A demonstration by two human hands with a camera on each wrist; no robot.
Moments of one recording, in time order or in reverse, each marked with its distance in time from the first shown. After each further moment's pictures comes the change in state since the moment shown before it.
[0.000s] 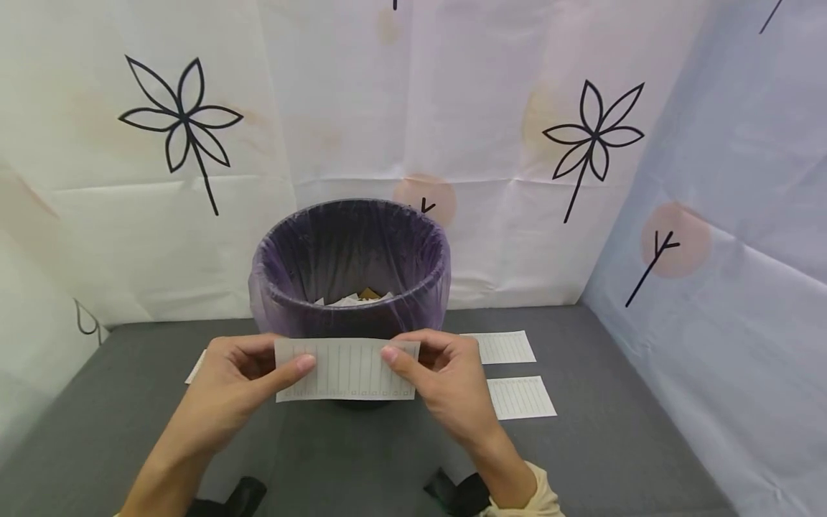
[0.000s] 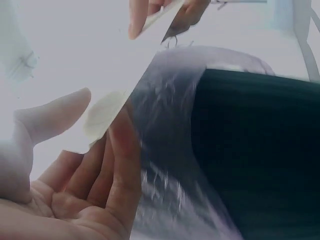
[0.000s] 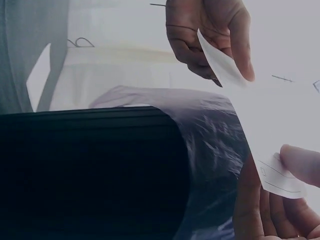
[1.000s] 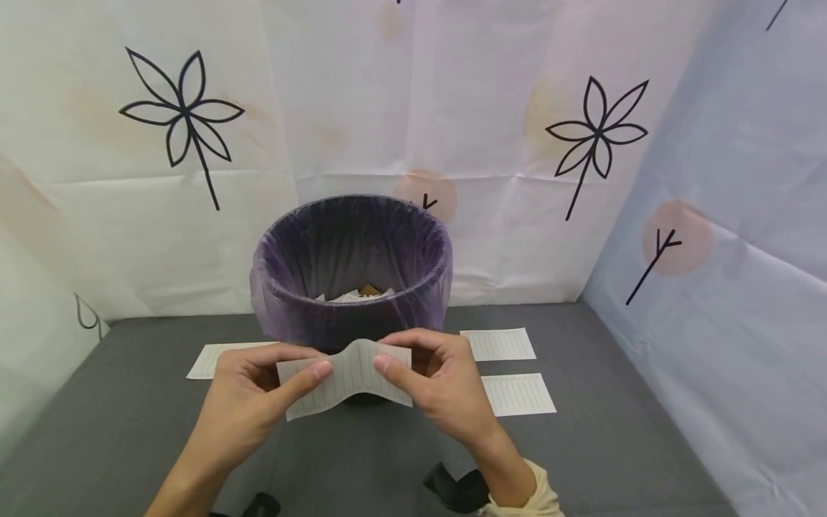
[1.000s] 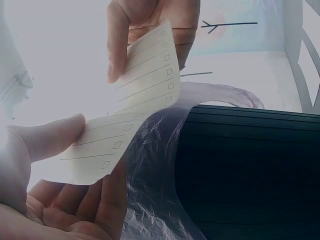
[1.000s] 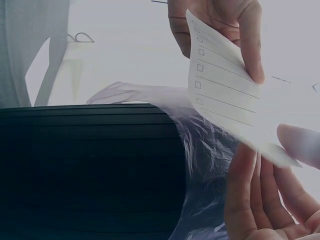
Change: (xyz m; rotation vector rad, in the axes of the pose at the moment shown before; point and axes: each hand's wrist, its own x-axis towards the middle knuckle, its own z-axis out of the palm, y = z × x) left_hand -0.008 -0.005 0.025 -0.008 0.106 0.188; right_hand -0.001 0.000 0.002 0.072 -0.187 -0.066
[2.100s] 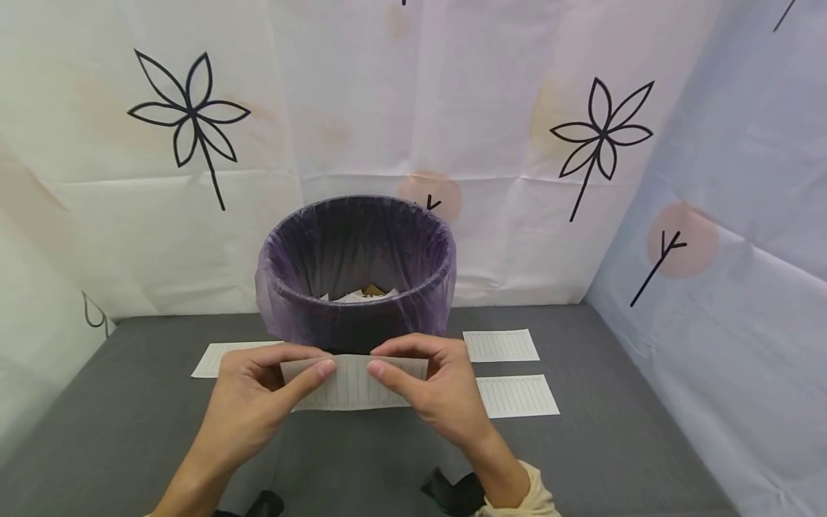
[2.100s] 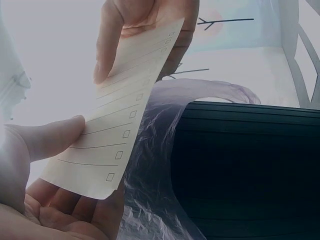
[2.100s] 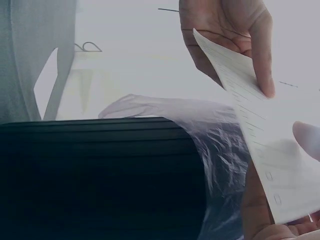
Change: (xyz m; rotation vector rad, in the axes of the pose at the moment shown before) left_hand 0.000 0.000 0.001 0.071 0.042 0.014; right_hand -0.001 0.006 0.007 -0.066 0.046 -0.007
